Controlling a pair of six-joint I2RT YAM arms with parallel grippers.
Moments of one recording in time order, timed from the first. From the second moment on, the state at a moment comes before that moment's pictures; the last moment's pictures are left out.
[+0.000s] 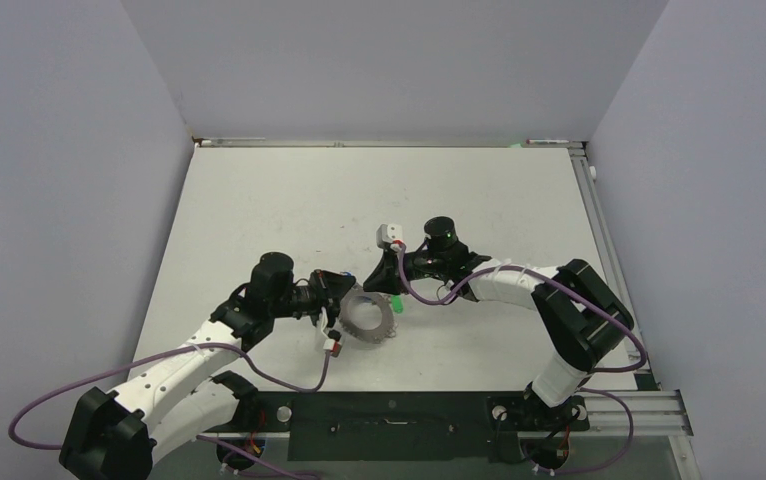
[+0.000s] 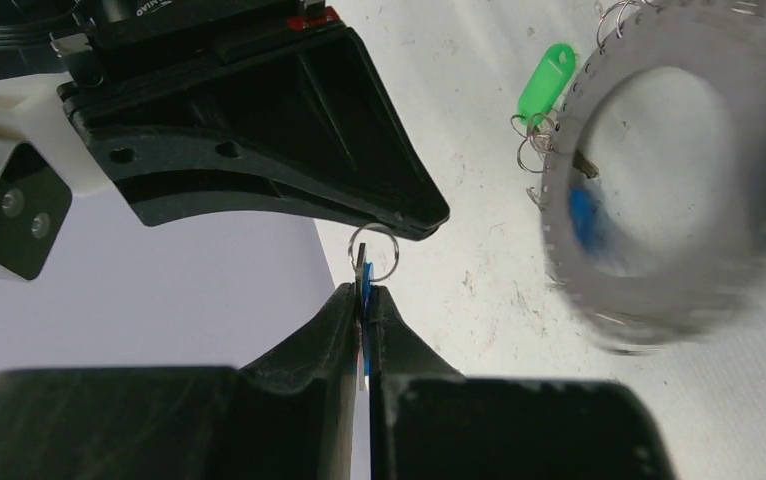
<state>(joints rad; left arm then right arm) -0.55 0.93 0.48 -0.08 0.65 1.69 0.65 1.66 0.81 0.47 -0.97 -0.21</state>
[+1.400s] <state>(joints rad) -0.04 1.38 1.10 -0.73 0.43 0.59 0.35 1.50 0.89 0.15 -0.76 -0.14</state>
